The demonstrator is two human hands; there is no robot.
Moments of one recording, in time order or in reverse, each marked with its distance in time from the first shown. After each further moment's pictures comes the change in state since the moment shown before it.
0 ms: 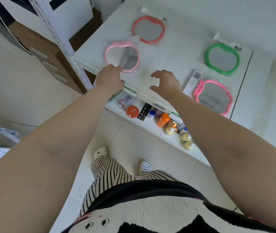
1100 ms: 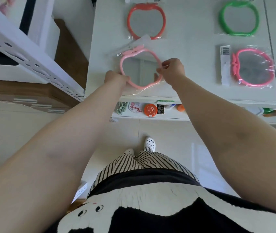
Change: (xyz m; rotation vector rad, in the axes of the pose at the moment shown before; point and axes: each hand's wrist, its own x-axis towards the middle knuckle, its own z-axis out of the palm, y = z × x) left_hand 0.160 -0.093 -0.005 -0.813 -0.332 -0.415; right_hand 0.122 -0.092 0.048 0.634 0.245 0.806
